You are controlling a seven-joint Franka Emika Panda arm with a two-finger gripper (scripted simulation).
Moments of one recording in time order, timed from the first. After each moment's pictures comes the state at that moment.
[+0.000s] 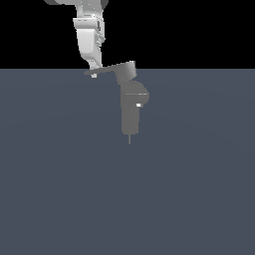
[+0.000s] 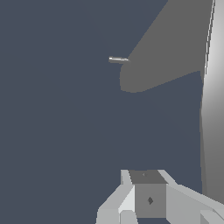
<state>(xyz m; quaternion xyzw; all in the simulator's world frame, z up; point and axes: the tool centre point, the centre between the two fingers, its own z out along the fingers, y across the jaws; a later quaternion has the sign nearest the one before) 0.091 0.118 0.262 0.72 -0.68 -0.07 0.07</state>
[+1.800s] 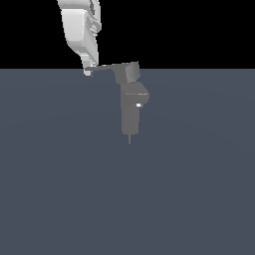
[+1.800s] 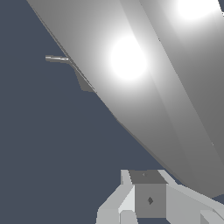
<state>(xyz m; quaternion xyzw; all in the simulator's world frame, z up) 0.002 0.113 0.277 0.72 -0.68 -0.07 0.07</state>
